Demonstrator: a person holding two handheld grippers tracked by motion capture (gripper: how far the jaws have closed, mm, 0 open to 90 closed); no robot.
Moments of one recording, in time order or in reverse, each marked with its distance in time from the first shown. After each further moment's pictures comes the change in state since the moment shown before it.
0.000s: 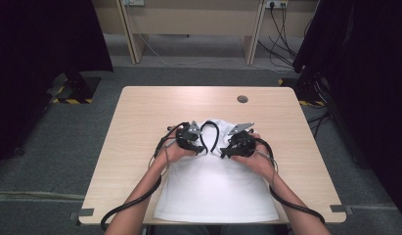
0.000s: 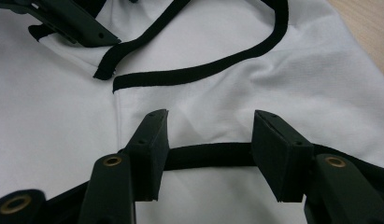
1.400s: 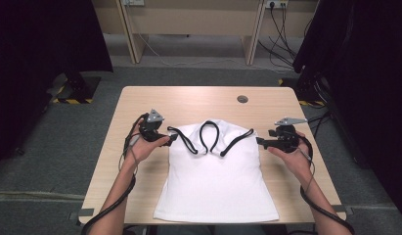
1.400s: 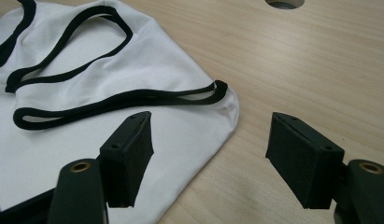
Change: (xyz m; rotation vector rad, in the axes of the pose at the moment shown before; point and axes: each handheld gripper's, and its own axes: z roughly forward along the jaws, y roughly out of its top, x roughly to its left) left arm 0.051 -0.052 -0.078 -0.198 0.202 -0.303; right arm -0.076 -0.053 -0.085 -0.153 -0.131 0.264
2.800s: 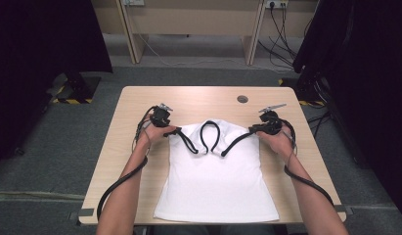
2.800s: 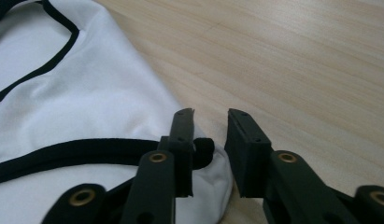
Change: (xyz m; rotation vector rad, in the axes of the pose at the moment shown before) left arm 0.033 0.008 0.076 0.209 -0.049 -0.067; right arm -0.026 0.032 0.076 0.161 0.022 0.037
